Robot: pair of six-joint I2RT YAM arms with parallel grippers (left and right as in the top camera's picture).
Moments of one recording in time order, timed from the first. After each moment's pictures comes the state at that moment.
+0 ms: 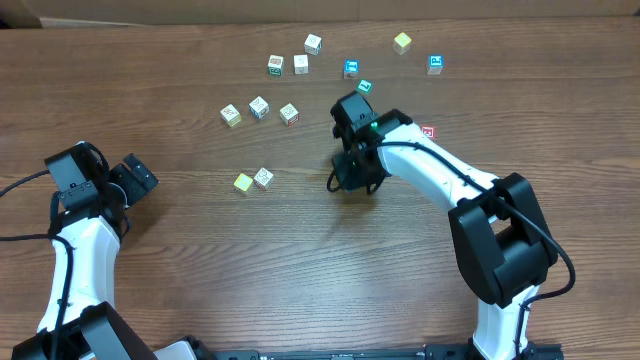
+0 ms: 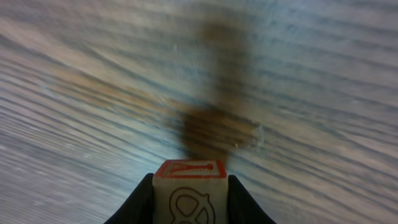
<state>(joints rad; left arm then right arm) 0.45 1.44 0.82 -0.31 0.02 -0.29 0.53 2.03 1.43 -0.81 -0.08 0.21</state>
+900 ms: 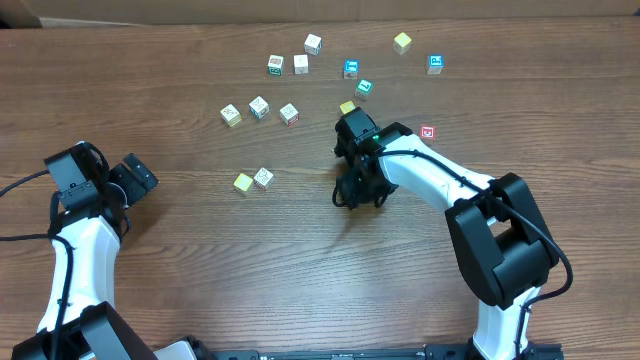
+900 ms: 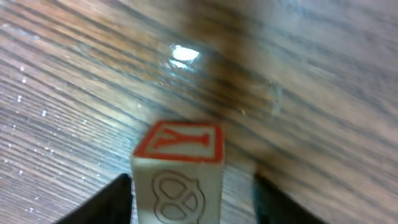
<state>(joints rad) 0.45 1.44 0.82 -0.31 0.02 -0.29 0.53 2.02 1.36 -0.81 -0.08 0.13</state>
